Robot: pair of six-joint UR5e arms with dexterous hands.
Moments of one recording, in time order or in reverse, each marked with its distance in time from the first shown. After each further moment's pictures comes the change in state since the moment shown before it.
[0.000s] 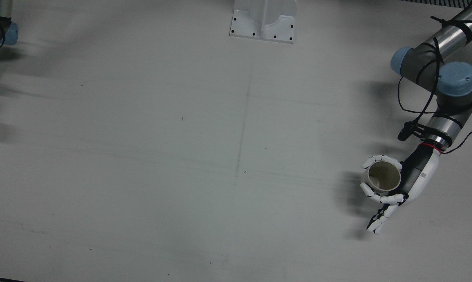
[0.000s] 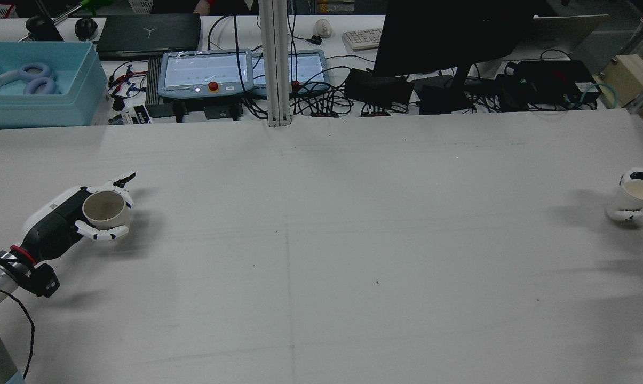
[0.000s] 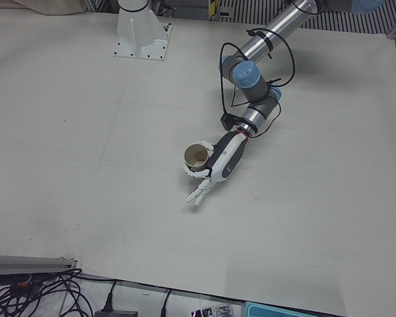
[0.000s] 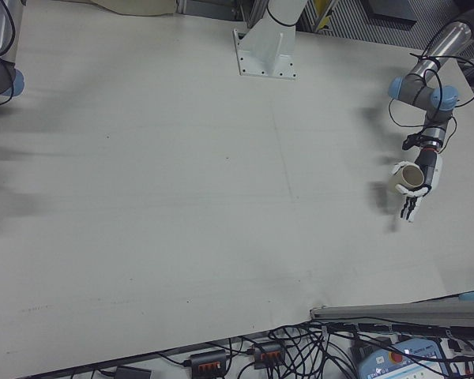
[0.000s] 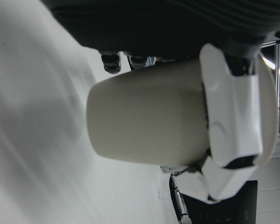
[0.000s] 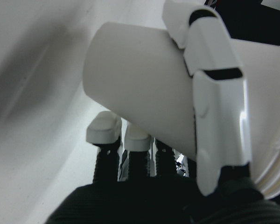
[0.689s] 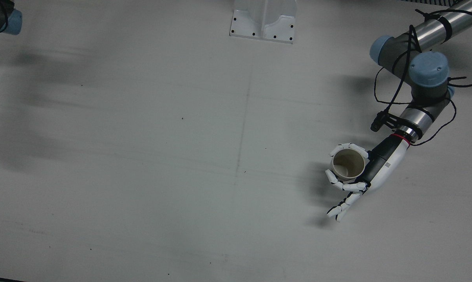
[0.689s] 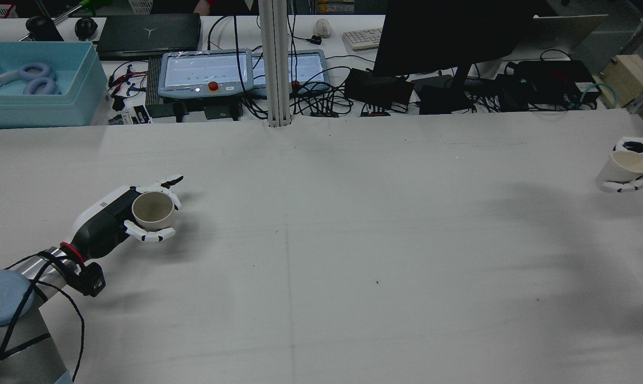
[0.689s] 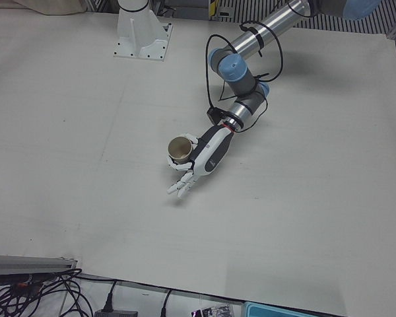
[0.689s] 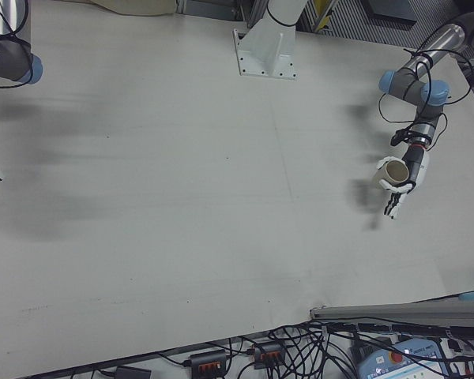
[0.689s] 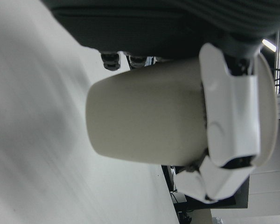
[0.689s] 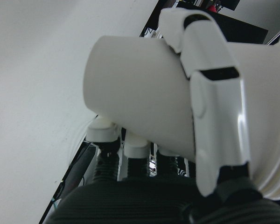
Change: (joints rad) left arm 0.068 -0.120 -0.049 0.140 0.002 0.017; right arm 0.014 -0.116 0.470 -0.295 0.005 0.011
